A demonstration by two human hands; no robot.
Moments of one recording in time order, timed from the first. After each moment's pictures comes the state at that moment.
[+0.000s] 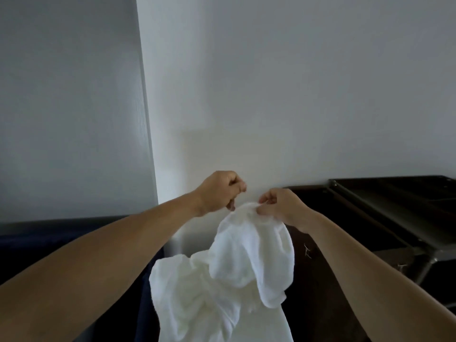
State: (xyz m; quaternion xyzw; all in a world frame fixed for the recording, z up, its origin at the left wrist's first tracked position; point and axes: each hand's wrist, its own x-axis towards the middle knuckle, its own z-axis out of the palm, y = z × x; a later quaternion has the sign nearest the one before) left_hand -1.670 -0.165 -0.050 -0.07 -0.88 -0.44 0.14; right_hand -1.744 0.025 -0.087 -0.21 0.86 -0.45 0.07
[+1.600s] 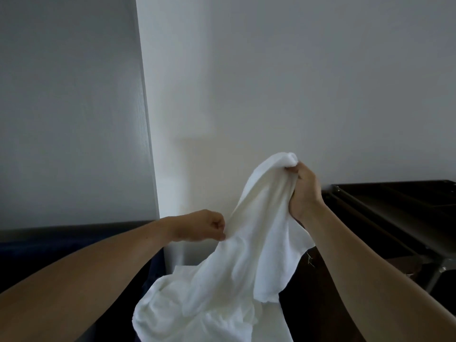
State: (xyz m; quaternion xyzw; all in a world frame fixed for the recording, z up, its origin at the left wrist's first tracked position) left_hand -1.675 -0.215 -0.102 -0.07 -0.94 -0.33 -0.09; right_hand -1.740 0.020 -0.044 -0.13 0.55 -0.83 0.01
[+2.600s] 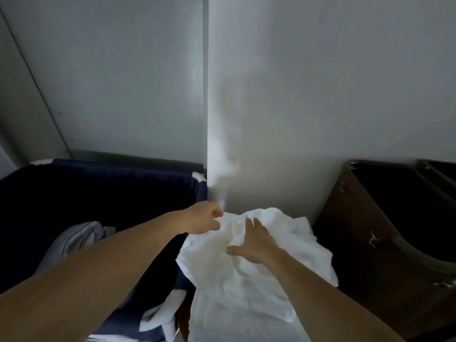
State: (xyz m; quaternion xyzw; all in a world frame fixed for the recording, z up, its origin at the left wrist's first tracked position) left_hand -1.627 -0.301 -0.227 0.15 -0.93 -0.33 -0.10; right_hand -1.697 -0.126 -0.277 -0.27 0.93 -0.12 0.22
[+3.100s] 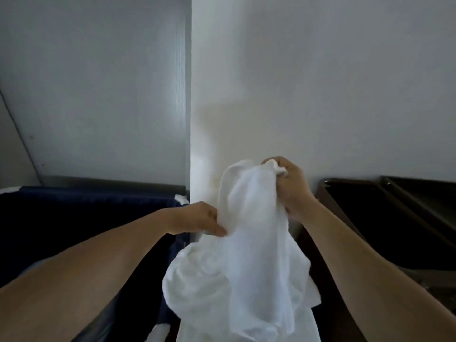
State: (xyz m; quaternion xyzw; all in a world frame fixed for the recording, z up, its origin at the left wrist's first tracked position) left_hand -1.637 -0.294 -0.155 0.06 -0.86 -0.49 -0.13; right_hand -1.725 -0.088 -0.090 -0.26 0.71 -0.65 0.05
